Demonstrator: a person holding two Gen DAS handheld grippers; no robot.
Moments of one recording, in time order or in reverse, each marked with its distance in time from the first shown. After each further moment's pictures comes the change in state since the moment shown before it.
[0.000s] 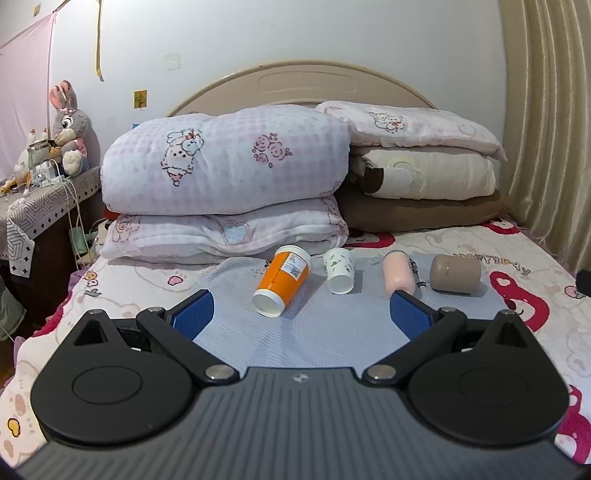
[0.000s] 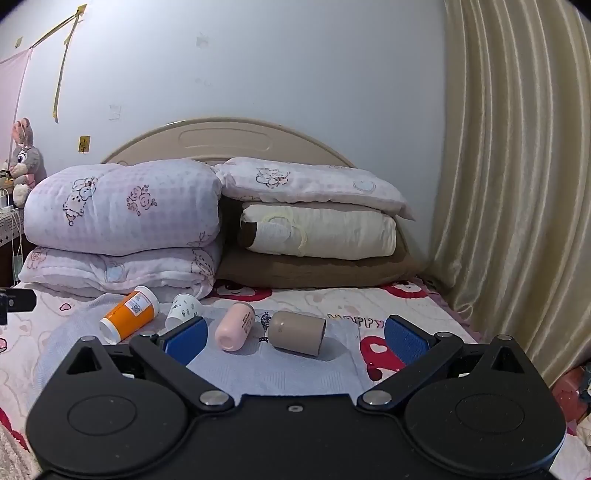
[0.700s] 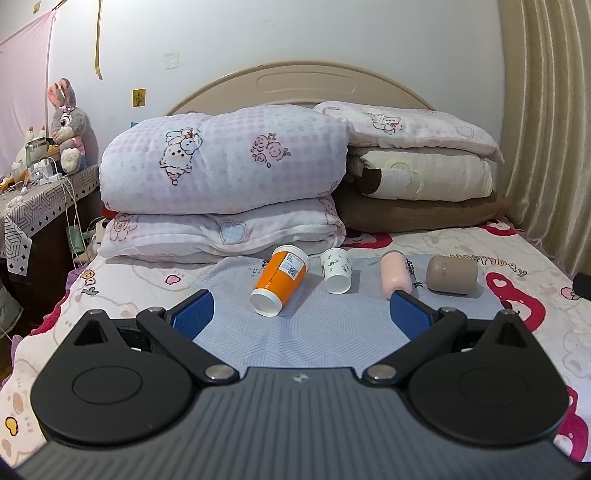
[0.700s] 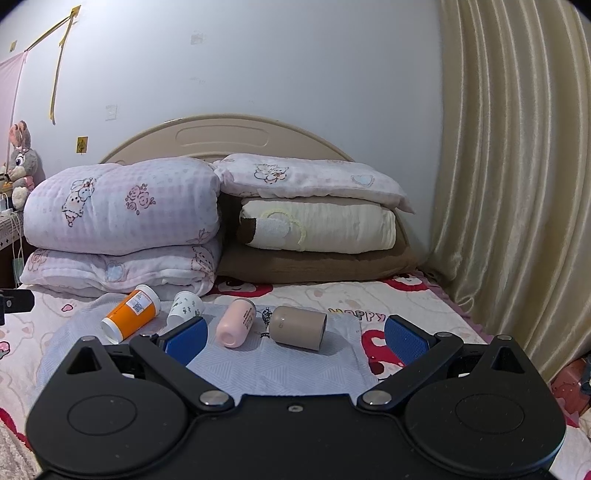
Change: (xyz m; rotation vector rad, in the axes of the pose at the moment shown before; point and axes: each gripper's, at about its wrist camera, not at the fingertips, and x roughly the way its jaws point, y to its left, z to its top) left arm 0.001 -0.004 0.001 0.001 0.004 -0.008; right arm -0.002 -0.002 -0.002 0.021 0.015 0.003
